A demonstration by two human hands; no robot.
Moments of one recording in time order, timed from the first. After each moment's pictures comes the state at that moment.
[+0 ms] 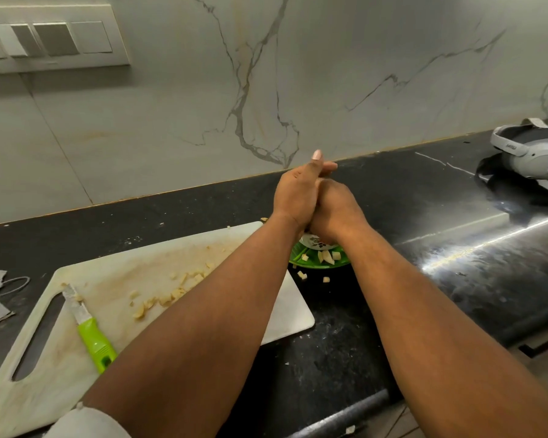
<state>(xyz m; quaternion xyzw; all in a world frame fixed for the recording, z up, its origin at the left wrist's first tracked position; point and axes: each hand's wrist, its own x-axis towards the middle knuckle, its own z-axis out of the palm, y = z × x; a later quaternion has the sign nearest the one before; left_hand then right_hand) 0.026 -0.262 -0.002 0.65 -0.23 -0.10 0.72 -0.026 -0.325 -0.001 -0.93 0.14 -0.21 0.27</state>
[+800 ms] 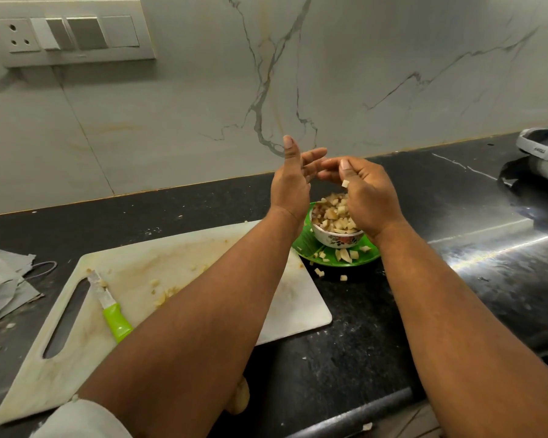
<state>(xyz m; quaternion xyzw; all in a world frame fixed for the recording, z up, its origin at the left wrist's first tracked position) 0.037 -0.235 0.001 0.59 -0.21 -0.09 0.77 -0.034 -0.336 0.002 -0.78 0.00 -0.35 0.52</state>
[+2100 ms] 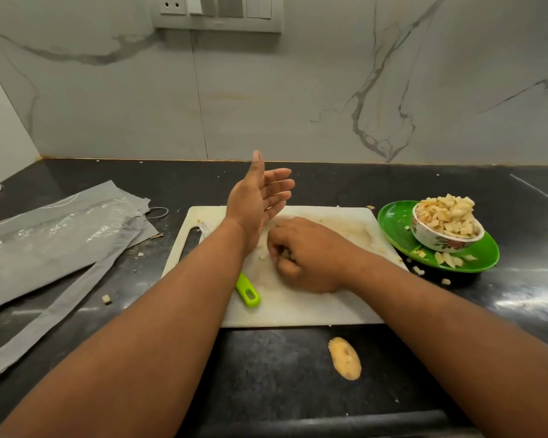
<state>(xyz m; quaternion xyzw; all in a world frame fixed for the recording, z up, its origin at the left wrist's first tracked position) 0.075 -0.008 -0.030 0.62 -0.06 -0.07 0.78 -0.004 -0.136 -0.033 -0.95 -0.28 -0.07 0.13</state>
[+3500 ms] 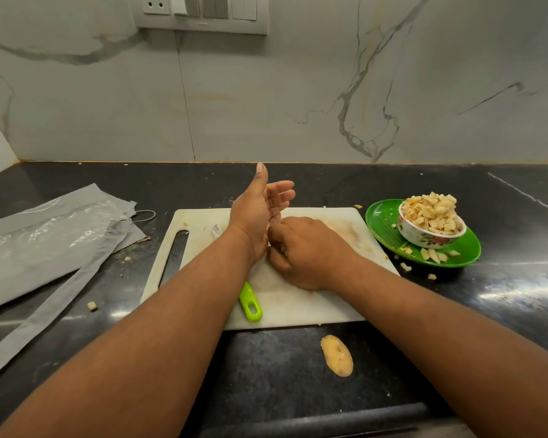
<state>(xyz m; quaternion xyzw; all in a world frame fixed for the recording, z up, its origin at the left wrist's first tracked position) 0.055 -0.029 -0.033 0.58 -0.02 -0.10 0.81 -0.005 -0.138 -0.042 -0.97 -0.20 -0.12 0.09</state>
